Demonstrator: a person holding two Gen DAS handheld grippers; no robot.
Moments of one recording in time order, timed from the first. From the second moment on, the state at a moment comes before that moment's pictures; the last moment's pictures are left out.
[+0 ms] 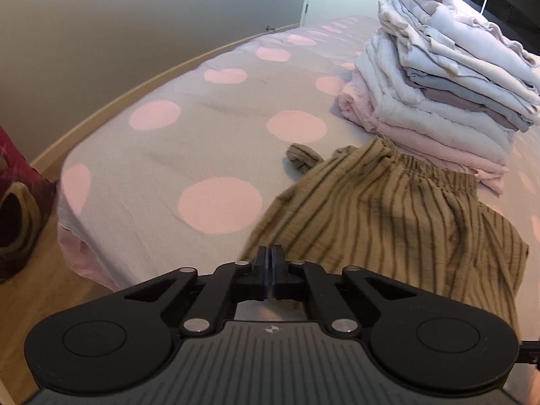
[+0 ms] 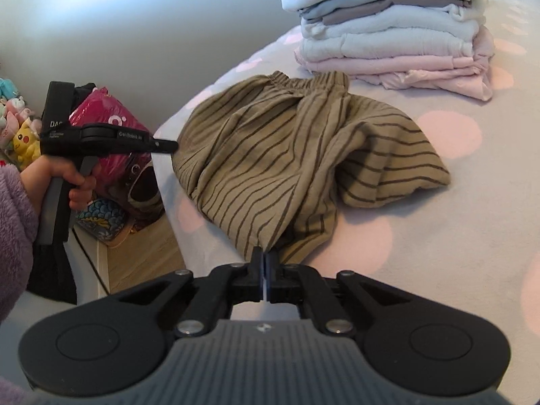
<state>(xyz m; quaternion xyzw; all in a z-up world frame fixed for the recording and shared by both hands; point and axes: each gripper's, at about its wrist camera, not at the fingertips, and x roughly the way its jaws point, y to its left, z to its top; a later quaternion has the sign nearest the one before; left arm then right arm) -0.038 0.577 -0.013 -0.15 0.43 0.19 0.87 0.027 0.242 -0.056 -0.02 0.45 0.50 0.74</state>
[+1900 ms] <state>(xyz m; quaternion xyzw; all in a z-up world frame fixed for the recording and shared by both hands) 0.007 0.424 0.087 -0.05 0.40 0.08 0.91 0.017 0.078 -0.020 -0.01 0.43 0.40 0.81</state>
